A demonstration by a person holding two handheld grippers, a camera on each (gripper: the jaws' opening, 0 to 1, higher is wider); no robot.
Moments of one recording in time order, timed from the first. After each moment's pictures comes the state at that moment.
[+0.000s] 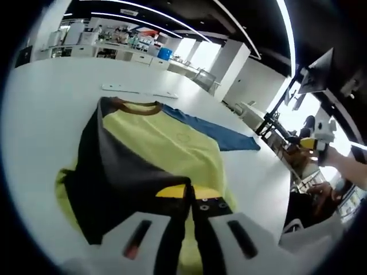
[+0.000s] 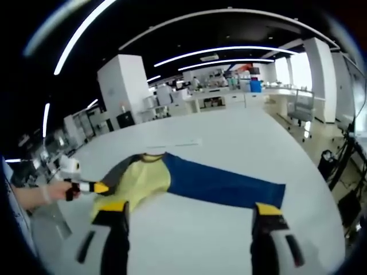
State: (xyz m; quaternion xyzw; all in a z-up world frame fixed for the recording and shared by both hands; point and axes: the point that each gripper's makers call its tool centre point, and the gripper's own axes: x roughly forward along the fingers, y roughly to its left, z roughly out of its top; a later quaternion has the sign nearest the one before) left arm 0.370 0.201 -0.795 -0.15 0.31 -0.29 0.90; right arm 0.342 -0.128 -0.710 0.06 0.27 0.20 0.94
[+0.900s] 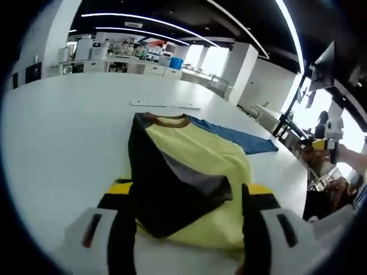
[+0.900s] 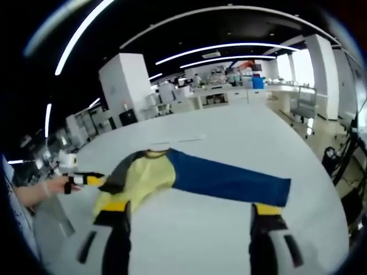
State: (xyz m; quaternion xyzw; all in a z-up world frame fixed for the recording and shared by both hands) left arm 0.377 0.285 -0.790 -0.12 0.29 -0.21 0.93; right arm 0.334 -0.117 -0.718 0.06 0.28 0.21 0.93
